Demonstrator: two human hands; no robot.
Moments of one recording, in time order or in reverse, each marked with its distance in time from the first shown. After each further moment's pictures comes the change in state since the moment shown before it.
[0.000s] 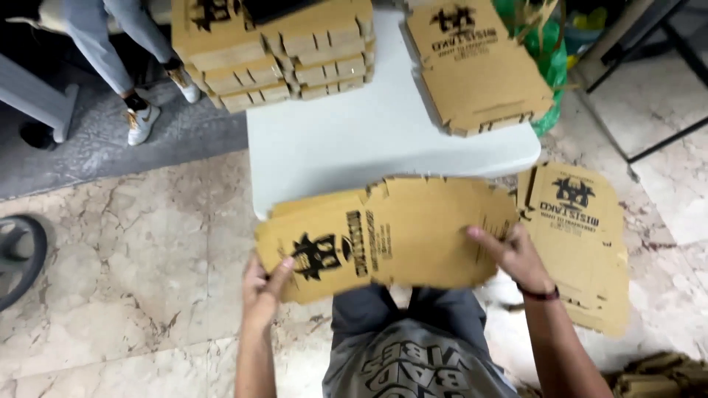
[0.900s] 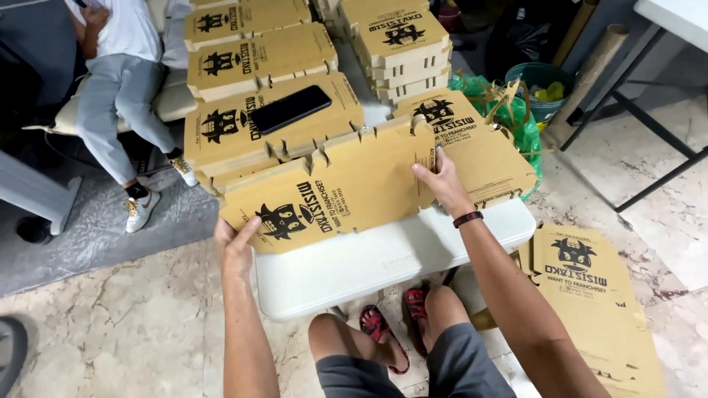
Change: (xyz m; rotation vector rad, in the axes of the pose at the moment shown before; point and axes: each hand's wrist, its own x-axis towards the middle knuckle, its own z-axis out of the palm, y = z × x) left_hand 0.254 0.084 0.022 -0.256 -0.137 0.768; right_hand 0.290 -0.005 0.036 0.159 0.114 -0.168
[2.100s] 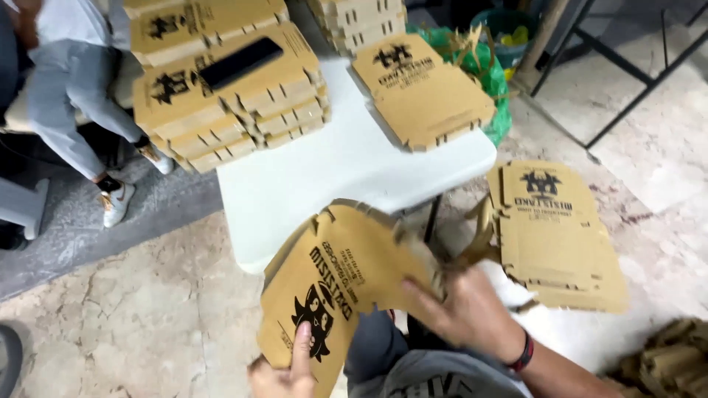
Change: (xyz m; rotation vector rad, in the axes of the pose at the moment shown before) left_hand -0.303 0.128 0.042 0.948 0.241 -0.570; right_hand -0.320 -0.157 0.029 -0.756 -0.073 -0.136
